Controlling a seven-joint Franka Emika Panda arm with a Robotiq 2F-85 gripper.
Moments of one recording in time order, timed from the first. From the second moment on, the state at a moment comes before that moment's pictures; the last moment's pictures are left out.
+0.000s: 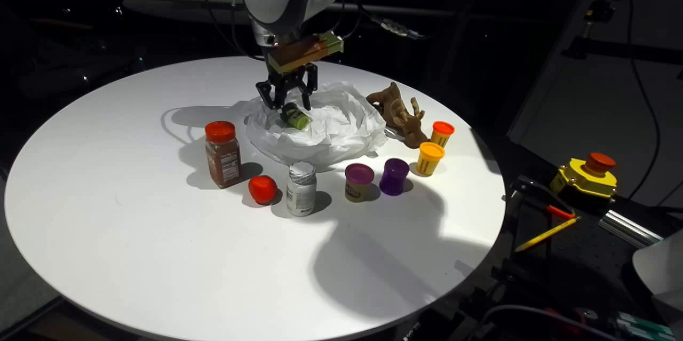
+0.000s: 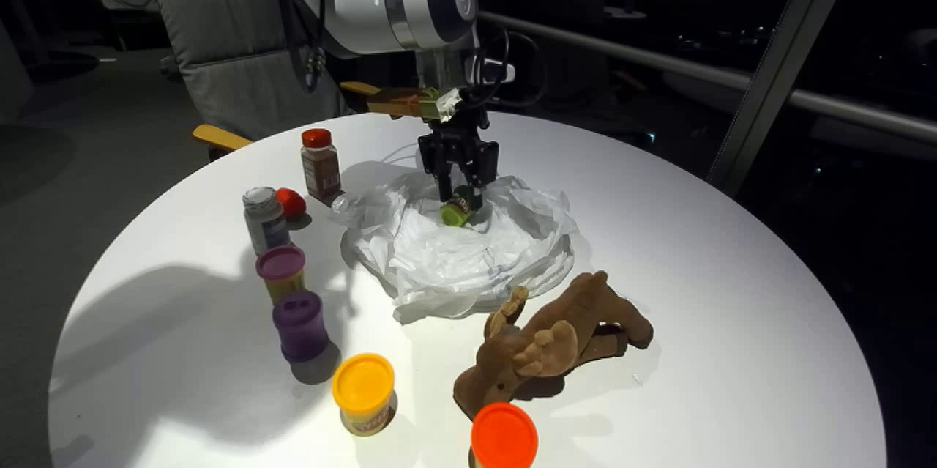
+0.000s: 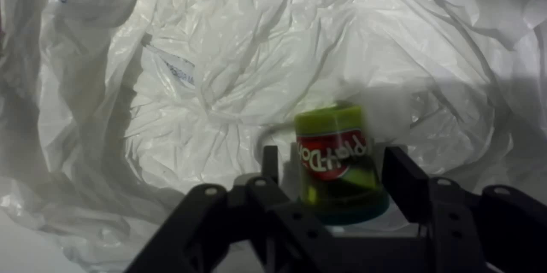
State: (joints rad) arm 0.17 0.93 -0.12 -1.34 -0.17 2.16 0.45
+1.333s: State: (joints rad) arm 0.28 0.56 -0.10 -1.74 -0.12 2.32 0.60
